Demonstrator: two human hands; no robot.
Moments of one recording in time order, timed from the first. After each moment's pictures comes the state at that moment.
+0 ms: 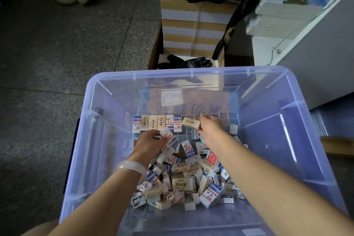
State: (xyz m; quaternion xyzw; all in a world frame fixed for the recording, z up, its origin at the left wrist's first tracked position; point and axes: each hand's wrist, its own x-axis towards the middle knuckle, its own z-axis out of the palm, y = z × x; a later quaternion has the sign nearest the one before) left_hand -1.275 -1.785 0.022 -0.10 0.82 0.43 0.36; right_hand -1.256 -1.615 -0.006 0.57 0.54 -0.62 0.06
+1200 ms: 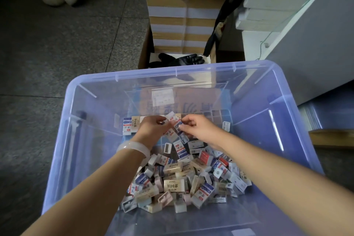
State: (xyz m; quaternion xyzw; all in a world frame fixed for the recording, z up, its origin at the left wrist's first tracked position) left_hand -1.297 -1.739 0.031 0.01 0.86 0.38 0.33; right_hand -1.235 -1.595 0.007 0.22 0.77 -0.57 0.20
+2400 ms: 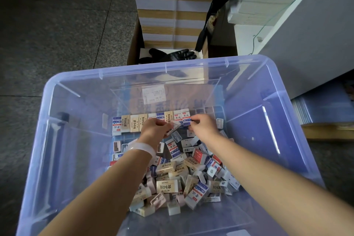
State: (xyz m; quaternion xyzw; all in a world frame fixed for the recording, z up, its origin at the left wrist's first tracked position) left_hand -1.289 -1.714 -0.003 -0.15 0.78 0.48 0.38; right_hand -1.226 -1.584 -0.016 0.38 0.79 -0.46 0.13
